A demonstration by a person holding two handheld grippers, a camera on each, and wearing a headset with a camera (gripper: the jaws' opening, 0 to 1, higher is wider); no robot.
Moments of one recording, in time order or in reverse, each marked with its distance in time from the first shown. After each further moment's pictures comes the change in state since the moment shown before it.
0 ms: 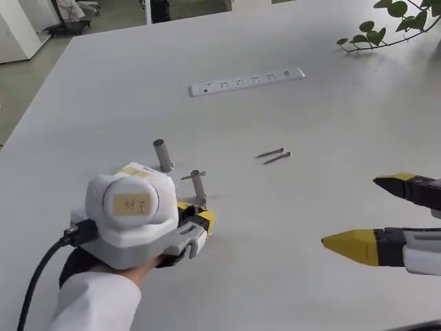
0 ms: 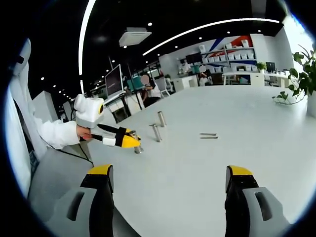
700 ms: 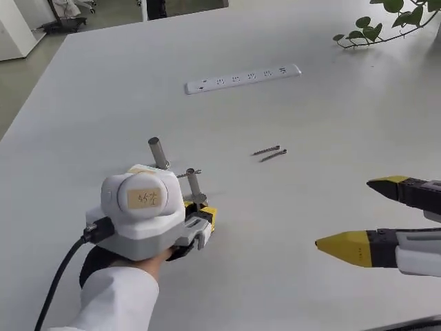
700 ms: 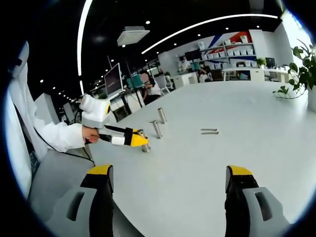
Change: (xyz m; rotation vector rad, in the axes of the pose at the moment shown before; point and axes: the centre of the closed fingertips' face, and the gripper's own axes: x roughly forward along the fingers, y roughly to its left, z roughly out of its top) left arm 0.021 0.008 -0.003 -0.122 -0.007 0.052; right arm 0.002 -0.003 -0.008 0.026 0.025 0.009
